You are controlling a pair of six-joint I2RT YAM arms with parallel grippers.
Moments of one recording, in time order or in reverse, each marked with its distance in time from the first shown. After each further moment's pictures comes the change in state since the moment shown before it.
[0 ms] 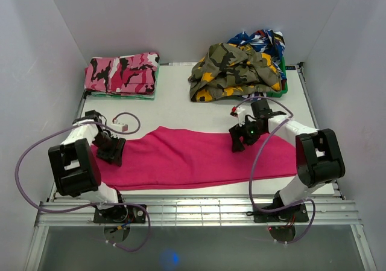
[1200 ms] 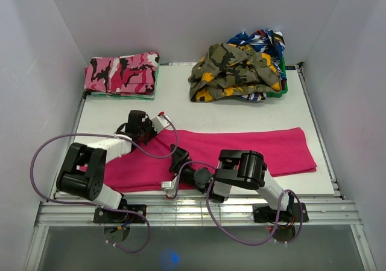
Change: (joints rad) left arm -0.550 -0.042 -0.281 1.032 -0.117 0.122; right arm 1.029 0.608 -0.289 2.076 0.838 -1.161
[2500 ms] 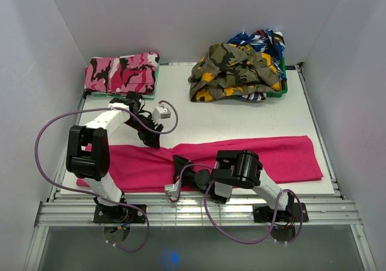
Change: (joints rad) left arm 0.095 0.230 0.532 -0.983 0.539 0.067; right arm -0.010 0.048 -0.022 -0.018 -0.060 0.084
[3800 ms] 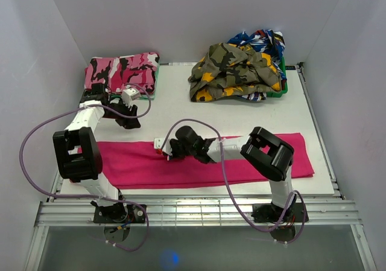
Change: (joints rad) left arm 0.315 0.005 0.056 0.186 0.088 -0.027; right arm -0.286 -0.298 0.504 -1.294 -0.609 0.904
